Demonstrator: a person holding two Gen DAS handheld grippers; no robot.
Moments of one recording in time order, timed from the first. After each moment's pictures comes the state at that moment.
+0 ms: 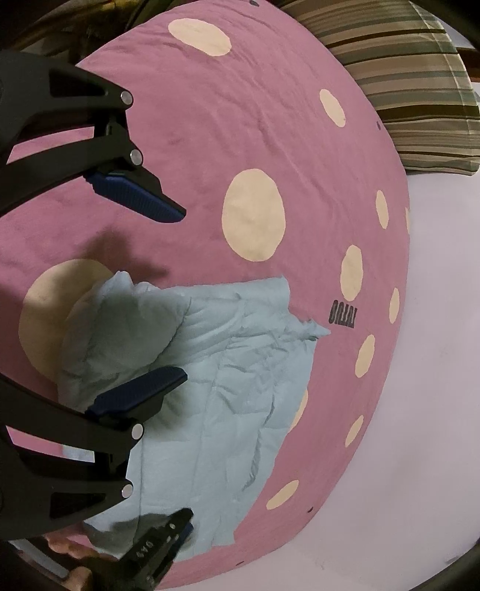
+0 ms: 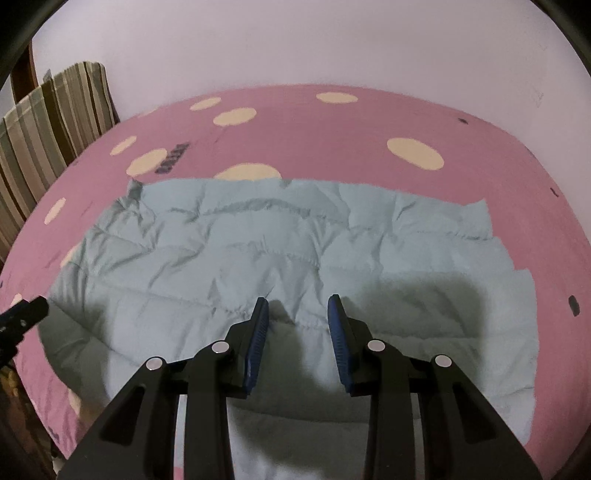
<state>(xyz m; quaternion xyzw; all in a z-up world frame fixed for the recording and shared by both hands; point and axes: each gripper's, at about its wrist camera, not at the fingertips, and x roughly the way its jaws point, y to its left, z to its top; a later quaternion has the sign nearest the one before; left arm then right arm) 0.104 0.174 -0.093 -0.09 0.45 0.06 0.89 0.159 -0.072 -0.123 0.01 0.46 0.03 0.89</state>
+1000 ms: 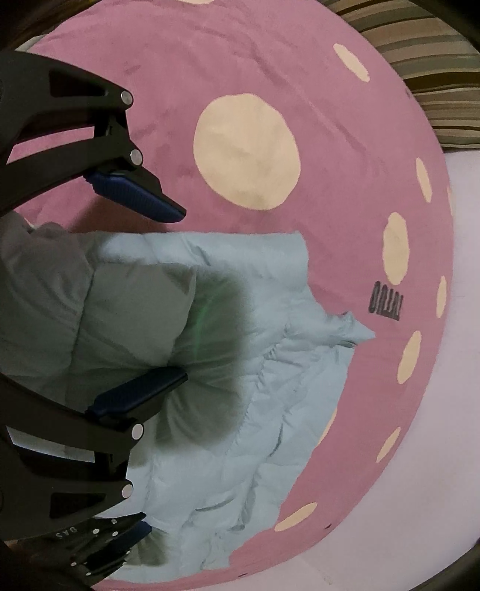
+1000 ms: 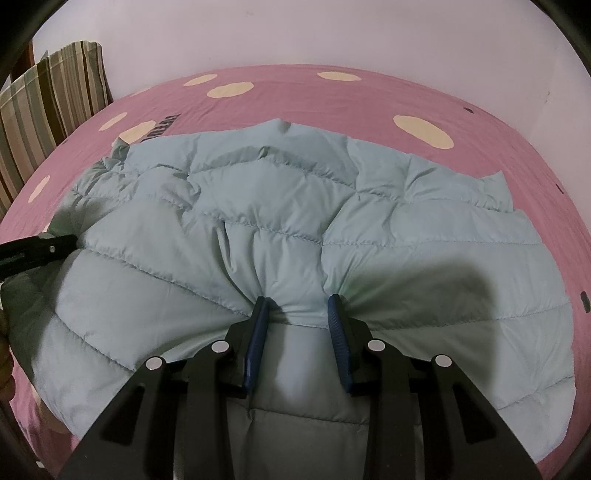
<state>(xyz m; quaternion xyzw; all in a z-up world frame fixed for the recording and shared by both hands) 0.190 0.166 -0.148 -0.10 0.52 0.04 0.84 0.162 -0.065 -0.160 -0.01 0.47 0.02 0.88</state>
